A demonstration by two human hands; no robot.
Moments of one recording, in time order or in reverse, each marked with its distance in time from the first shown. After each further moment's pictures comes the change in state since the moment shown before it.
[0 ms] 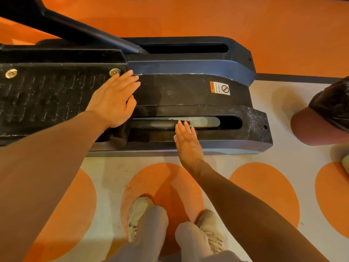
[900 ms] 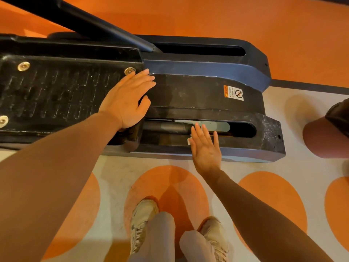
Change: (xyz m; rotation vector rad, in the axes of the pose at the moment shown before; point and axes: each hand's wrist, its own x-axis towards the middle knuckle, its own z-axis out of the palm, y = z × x) left_hand 0.001 -0.007 0.005 -0.115 0.013 -0.013; right_hand -0.001 0.018 0.008 0.059 0.054 0.060
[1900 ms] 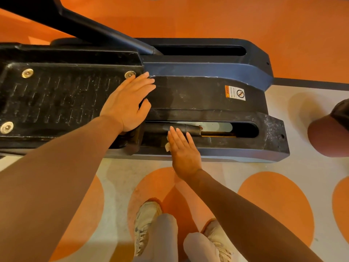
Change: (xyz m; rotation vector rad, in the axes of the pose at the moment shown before) left_hand 0.000 -0.002 0.001 0.005 0.011 0.018; right_hand 0.001 -0.055 0.008 0.024 0.014 -0.254
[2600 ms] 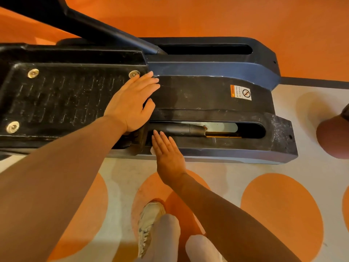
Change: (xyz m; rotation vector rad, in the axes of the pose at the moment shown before) left_hand 0.002 -0.001 0.002 0.019 -0.011 -0.004; right_hand 0.013 -0.048 0.011 -0.064 -0.078 -0.110
